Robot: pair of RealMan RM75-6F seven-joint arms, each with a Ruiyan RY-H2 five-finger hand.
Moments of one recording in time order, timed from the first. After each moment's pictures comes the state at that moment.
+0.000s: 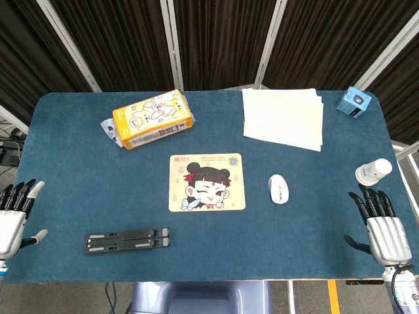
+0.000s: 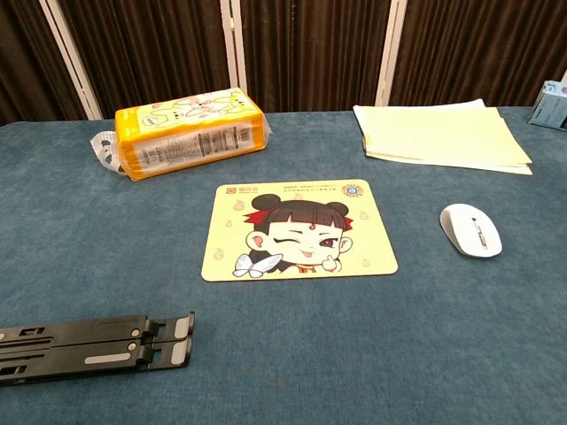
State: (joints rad) left arm -0.09 -1.12 -0.02 -1.61 1.52 1.47 0.16; right arm 0.09 -1.14 0.04 -1.58 -1.55 1.49 -0.06
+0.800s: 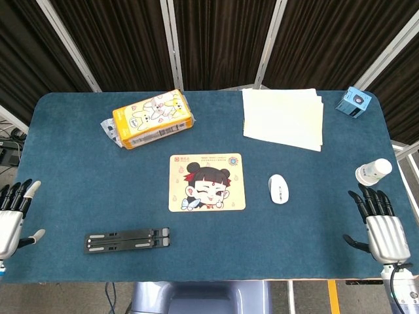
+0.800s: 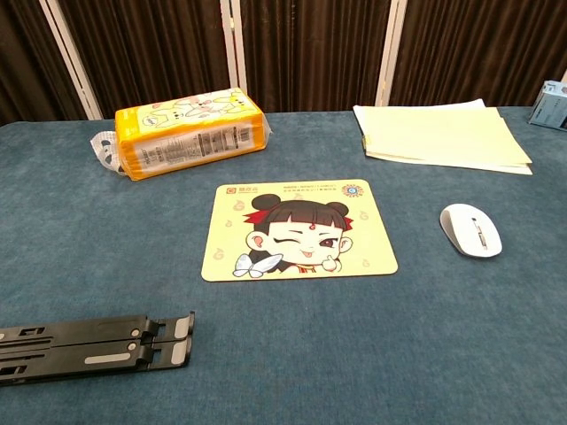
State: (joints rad) left arm -0.09 -1.12 -0.02 -1.62 1.50 1.48 0.17; right arm 0.09 -1.14 0.05 -1.61 -1.52 1.47 -0.07
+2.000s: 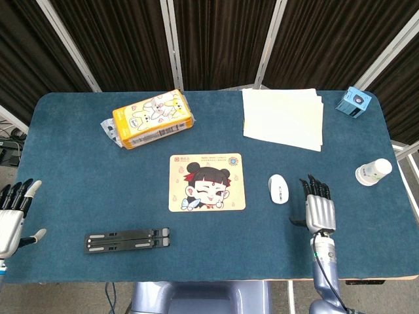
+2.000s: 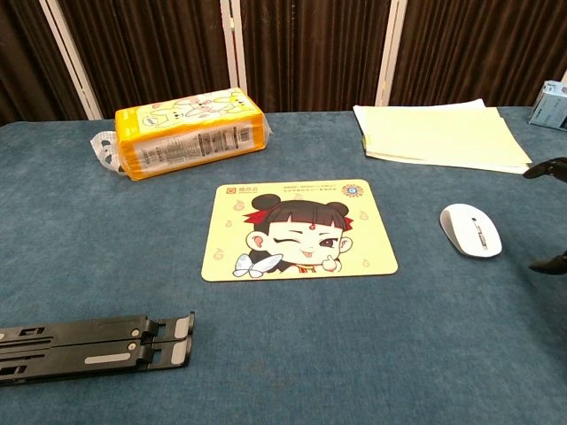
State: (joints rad) left arm -0.09 -1.12 -0.03 -1.62 1.49 1.47 0.15; right arm 0.32 -1.62 0.25 -1.61 -0.98 1.33 -0.54
